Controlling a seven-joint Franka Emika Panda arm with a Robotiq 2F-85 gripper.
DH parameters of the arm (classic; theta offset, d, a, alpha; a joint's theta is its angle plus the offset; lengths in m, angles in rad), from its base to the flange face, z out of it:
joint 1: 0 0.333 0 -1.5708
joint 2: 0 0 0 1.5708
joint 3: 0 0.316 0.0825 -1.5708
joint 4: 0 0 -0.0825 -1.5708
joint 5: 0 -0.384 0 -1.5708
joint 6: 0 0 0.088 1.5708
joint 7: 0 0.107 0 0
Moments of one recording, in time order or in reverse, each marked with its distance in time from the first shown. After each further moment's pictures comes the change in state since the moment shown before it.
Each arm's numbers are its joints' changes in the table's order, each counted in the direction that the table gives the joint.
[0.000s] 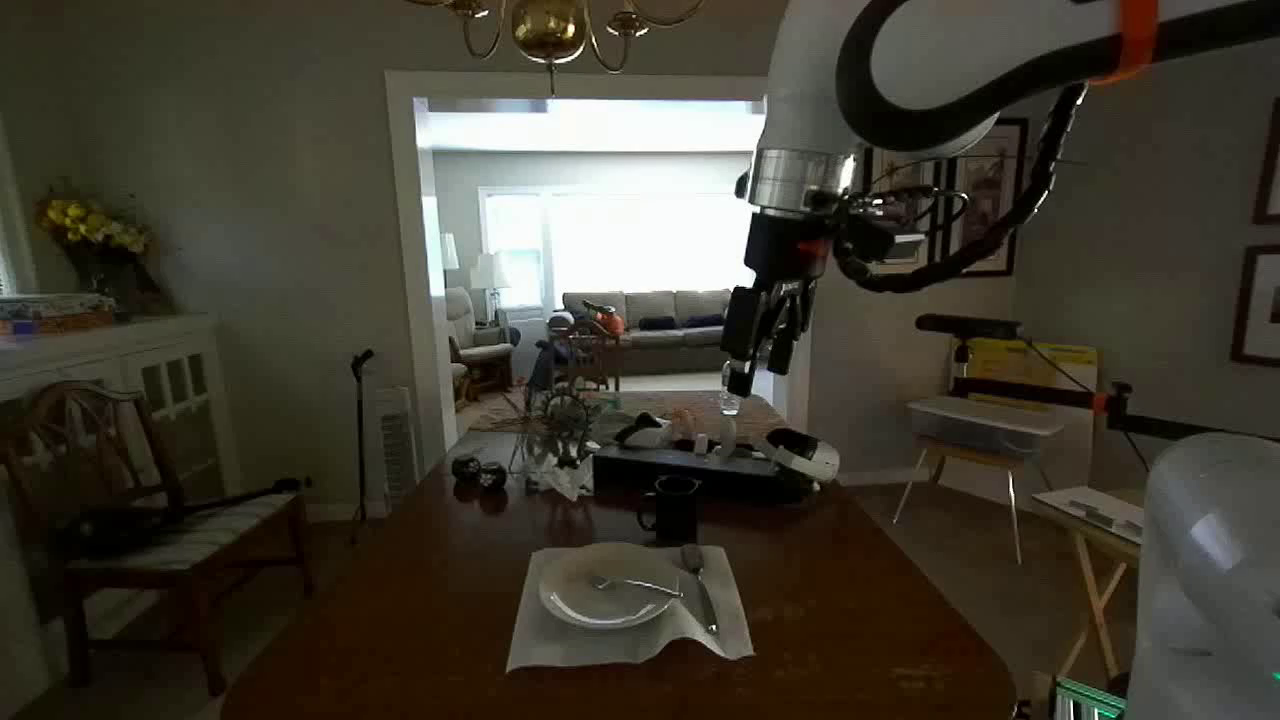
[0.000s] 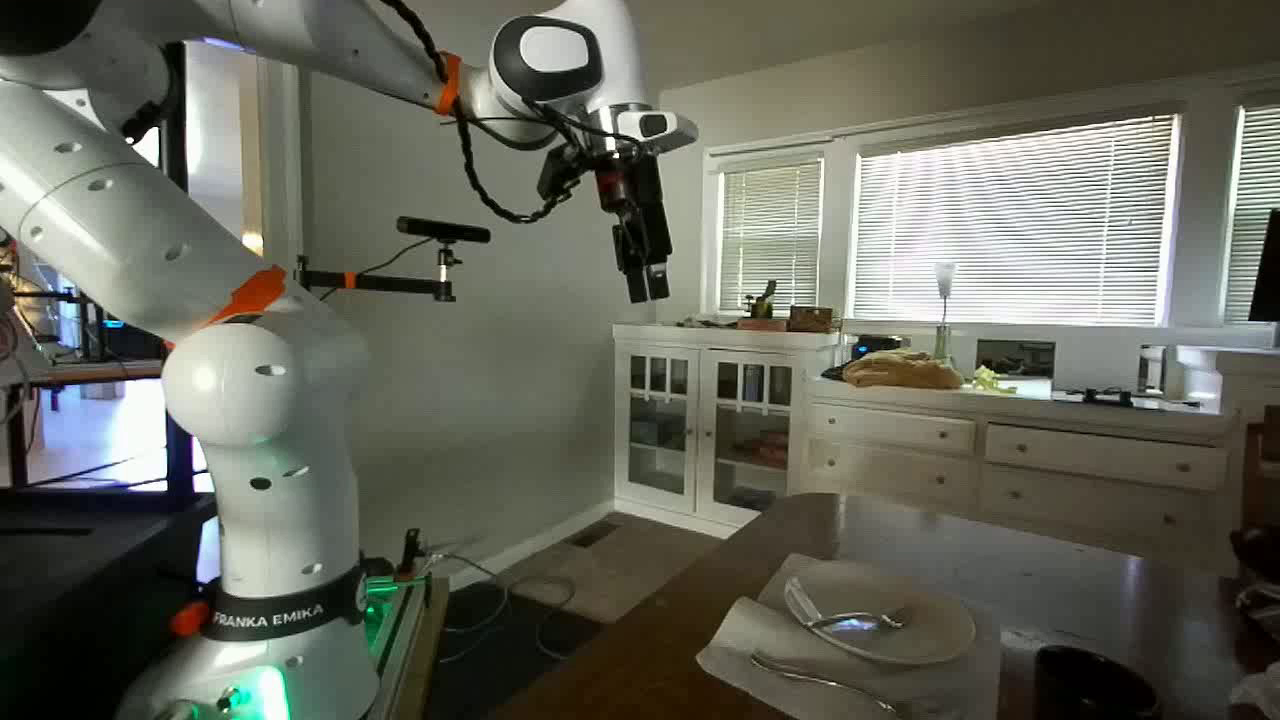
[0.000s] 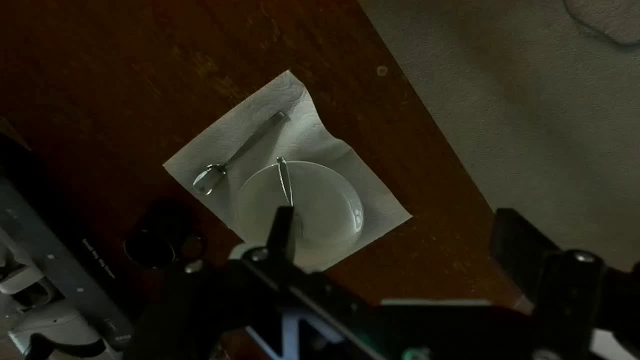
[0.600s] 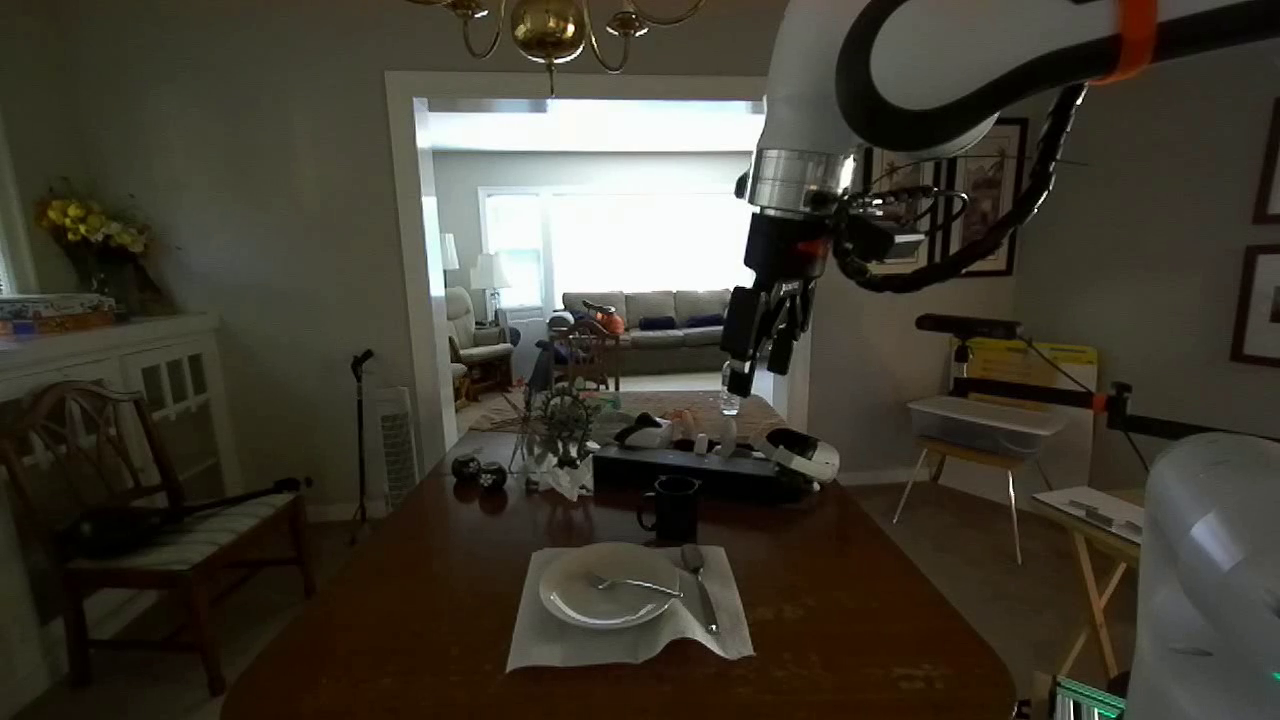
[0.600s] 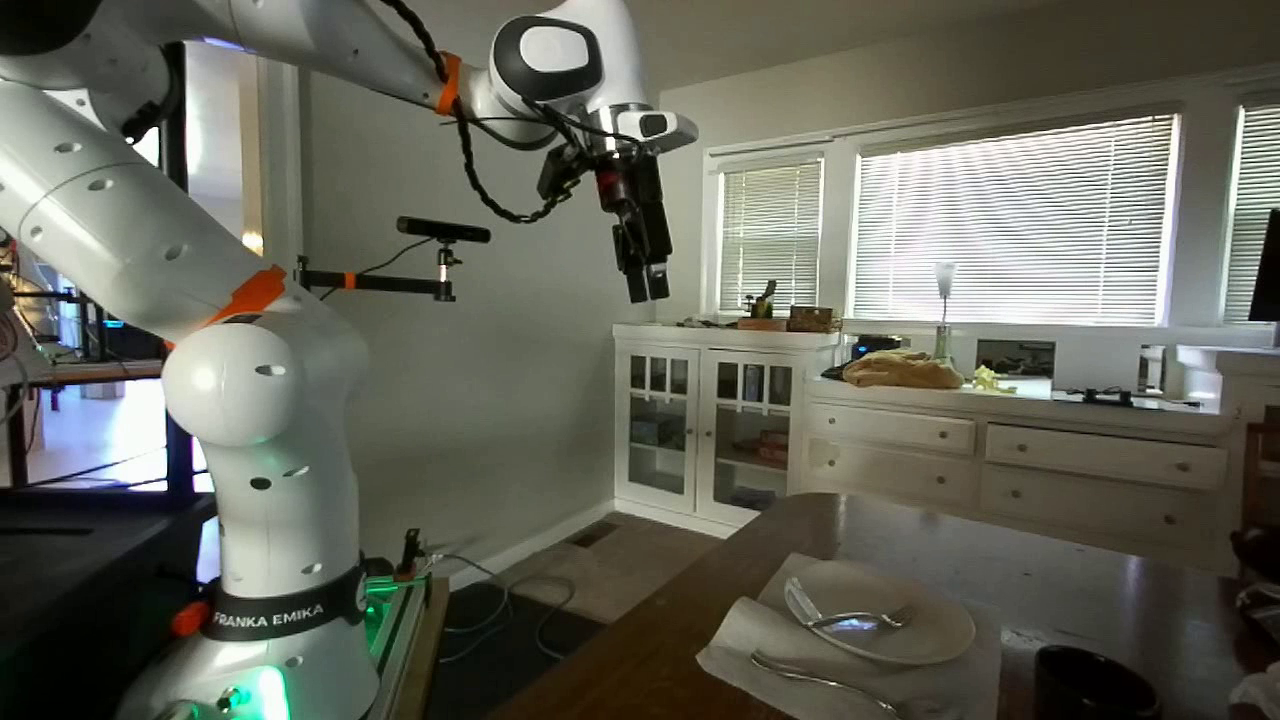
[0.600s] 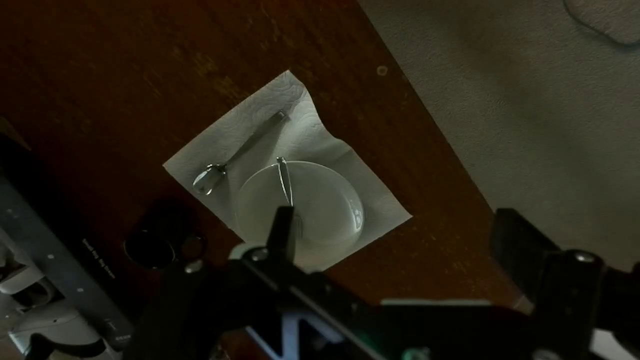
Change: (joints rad) arm 0.000 0.000 0.000 0.000 0.000 0.000 0.000
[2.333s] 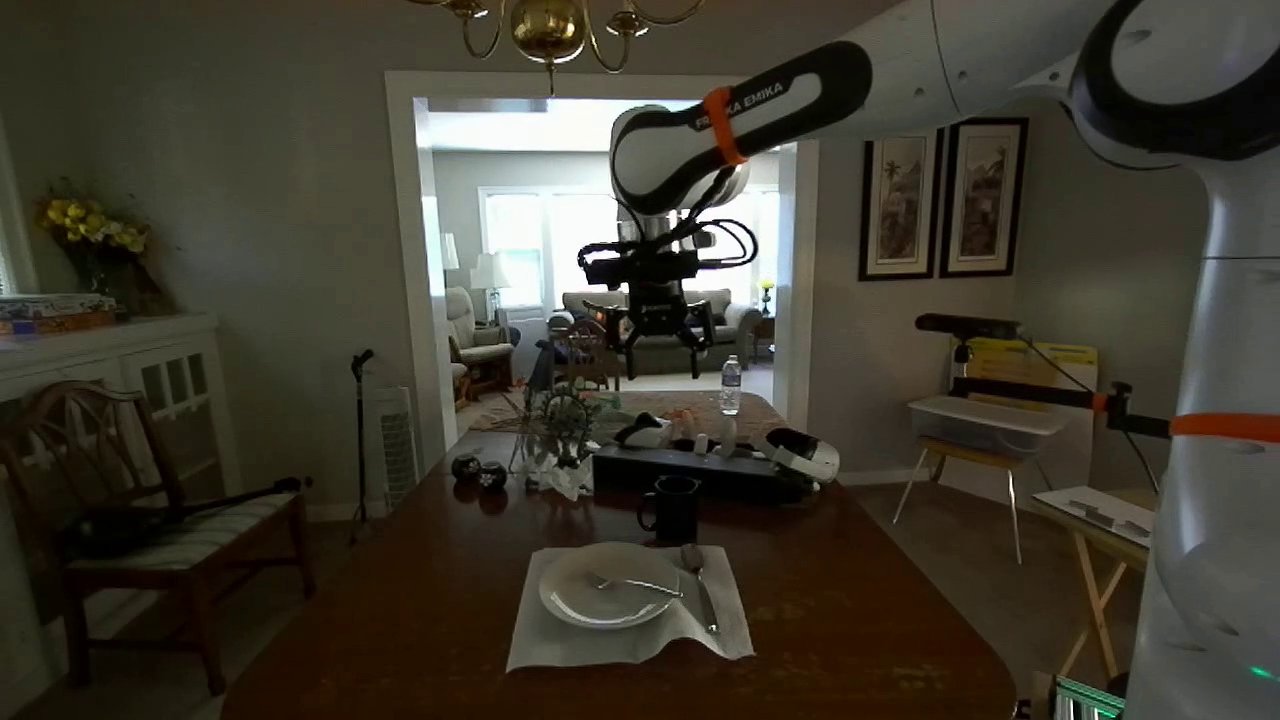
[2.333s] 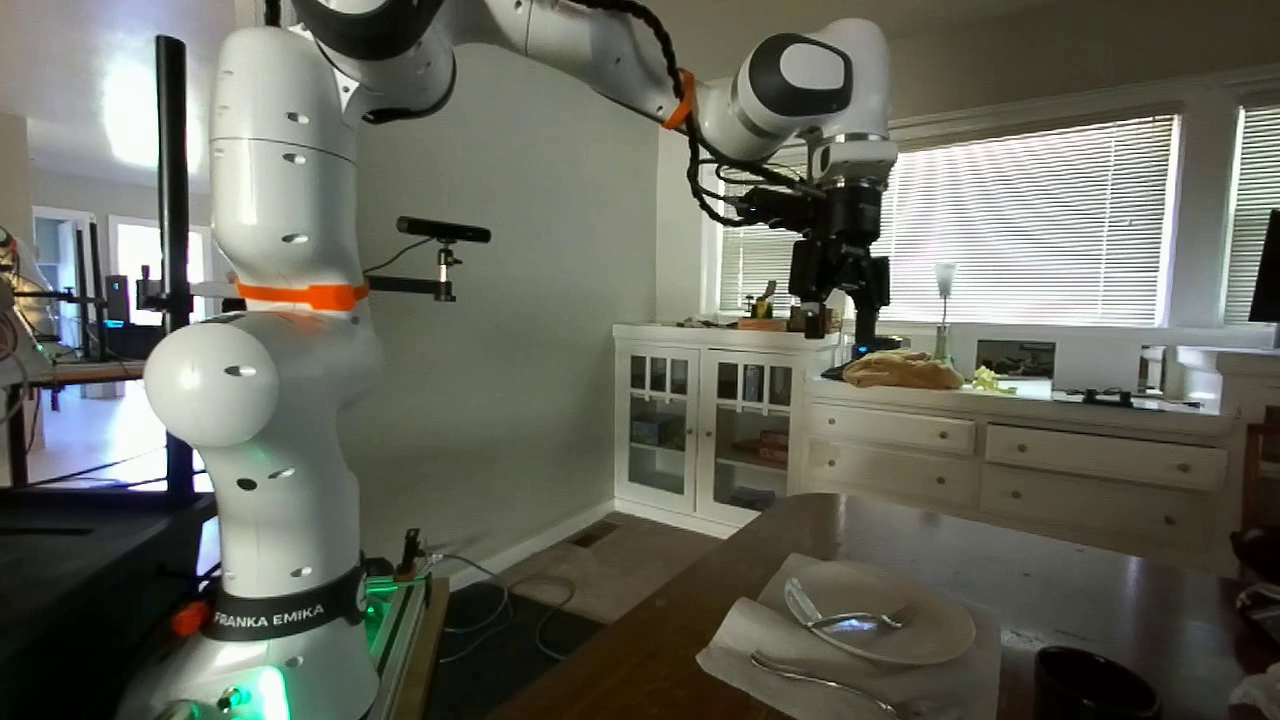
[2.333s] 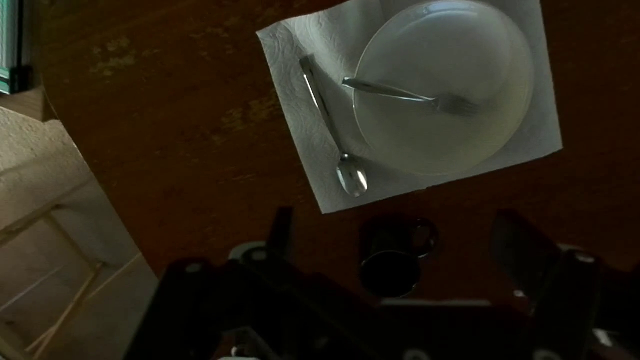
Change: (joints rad) arm -0.153 0.788 -0.054 -0.661 0.119 -0.106 1.090
